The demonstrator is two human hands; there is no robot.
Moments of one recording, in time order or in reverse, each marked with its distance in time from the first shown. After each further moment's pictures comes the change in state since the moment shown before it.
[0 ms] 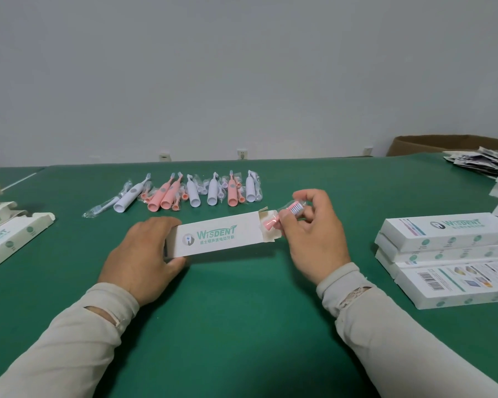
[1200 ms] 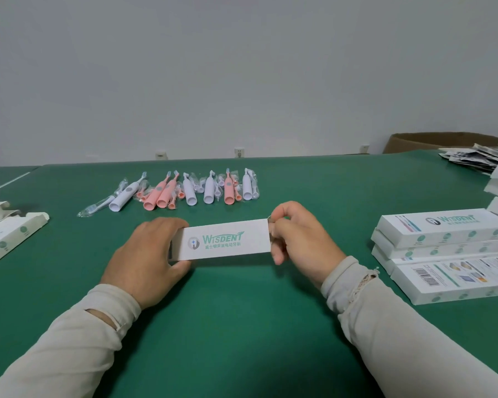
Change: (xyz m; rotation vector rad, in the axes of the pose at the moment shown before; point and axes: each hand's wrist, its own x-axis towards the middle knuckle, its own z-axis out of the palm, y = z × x) left_hand -0.004 0.010 0.002 0.005 -0.013 0.079; right_hand -0.001 -0.009 0.000 0.055 -0.354 0.271
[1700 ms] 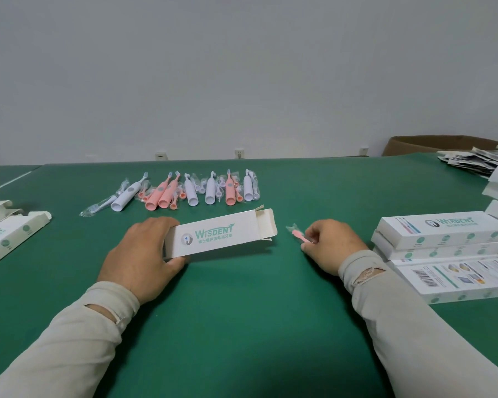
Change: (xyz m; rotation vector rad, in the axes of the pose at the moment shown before) left_hand 0.003 -0.009 0.000 0.000 0.025 -0.101; right_hand 0.018 0.019 -0.052 -0.958 0.125 0.262
